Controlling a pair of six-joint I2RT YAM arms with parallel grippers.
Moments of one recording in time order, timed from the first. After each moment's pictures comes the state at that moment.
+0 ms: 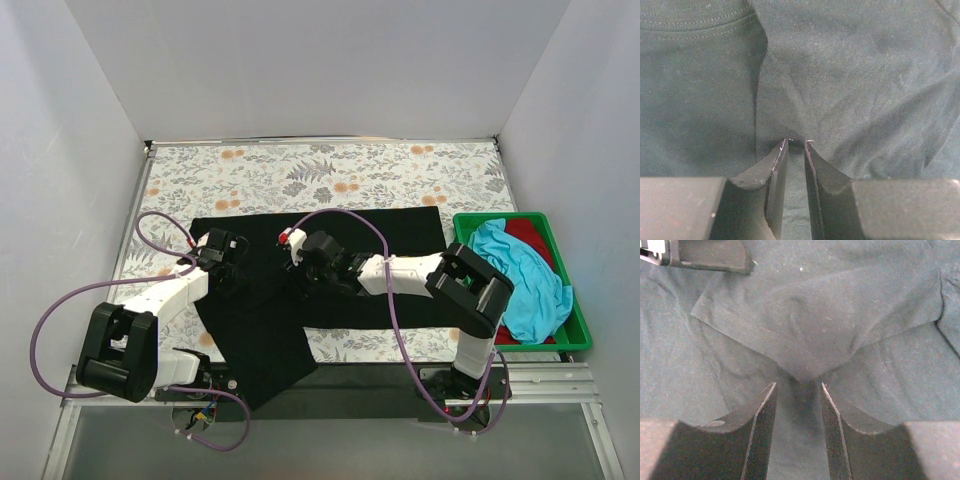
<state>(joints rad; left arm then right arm) -0.28 1.29 0.60 -0.44 -0.12 -0.88 1.00 1.81 1.01 0.12 -0.20 0.18</state>
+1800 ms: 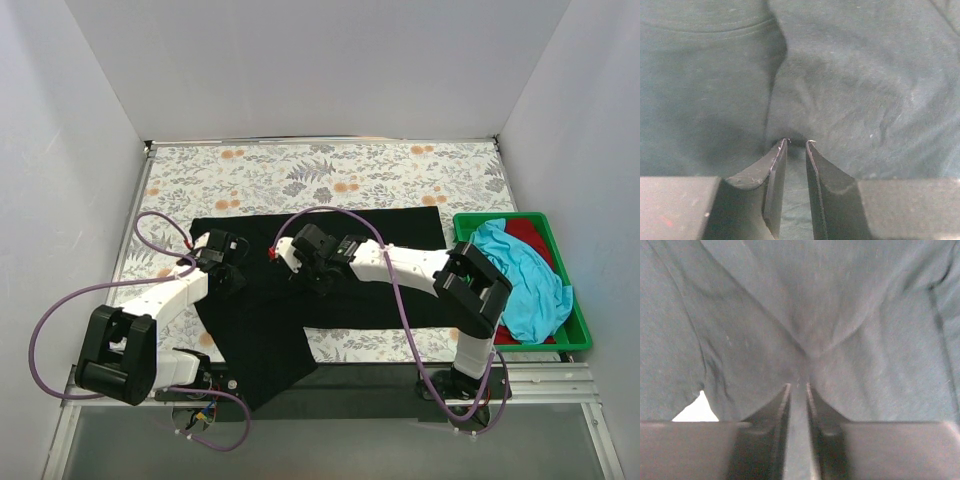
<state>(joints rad) -0.29 1.28 0.60 -0.46 -0.17 -0.90 1.02 1.82 1.26 -0.45 -0.14 -0.15</state>
